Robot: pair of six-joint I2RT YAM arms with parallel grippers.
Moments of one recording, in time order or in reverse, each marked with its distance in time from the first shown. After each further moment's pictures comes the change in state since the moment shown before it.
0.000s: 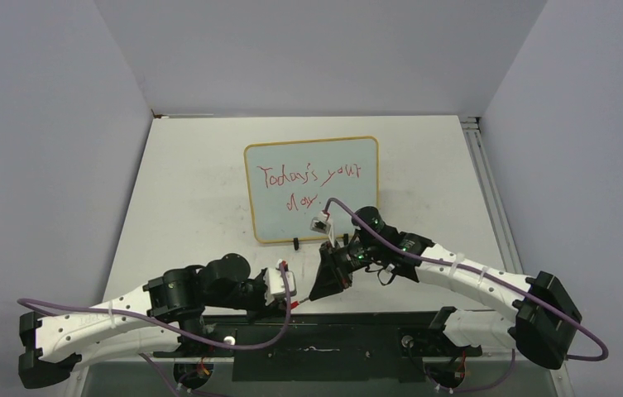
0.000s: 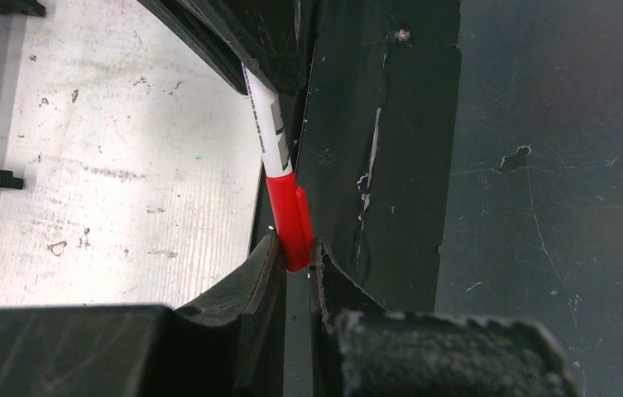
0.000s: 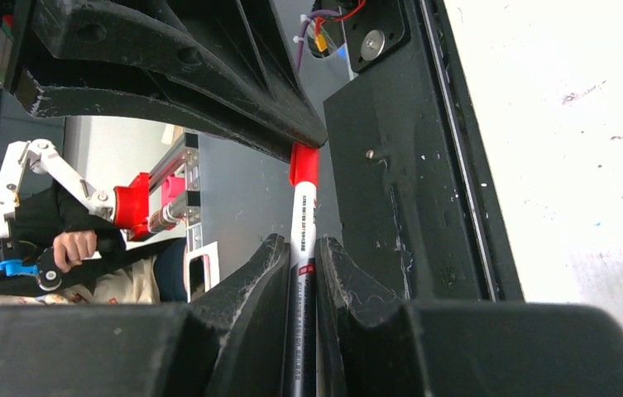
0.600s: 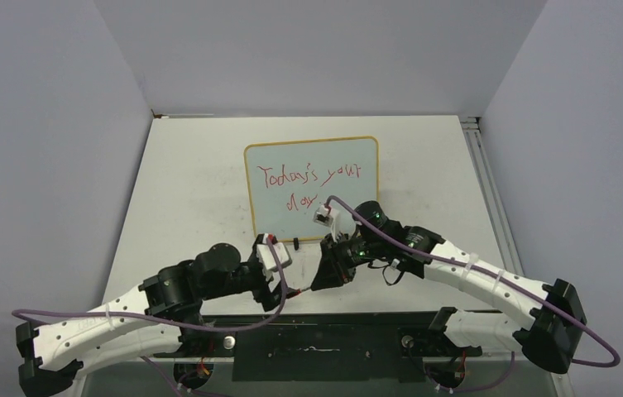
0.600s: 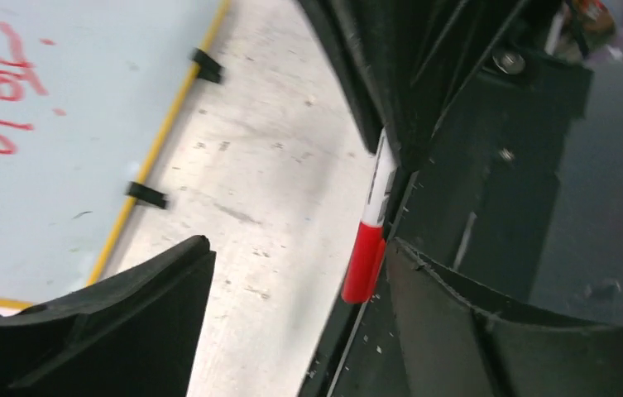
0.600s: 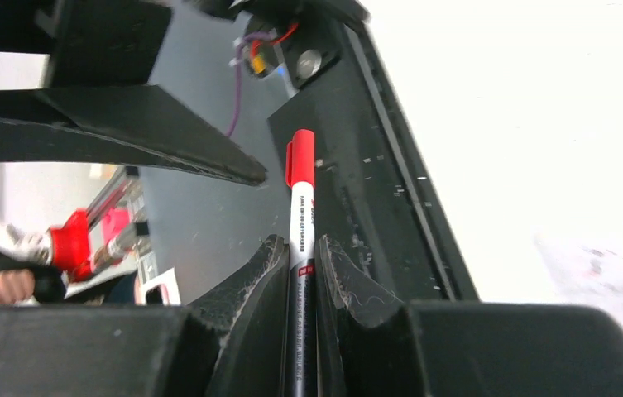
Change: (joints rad) left arm 0.057 -0.008 0.010 0.114 -0.158 -0.019; right arm 0.031 -0.027 0.109 -0.199 0.185 -0.076
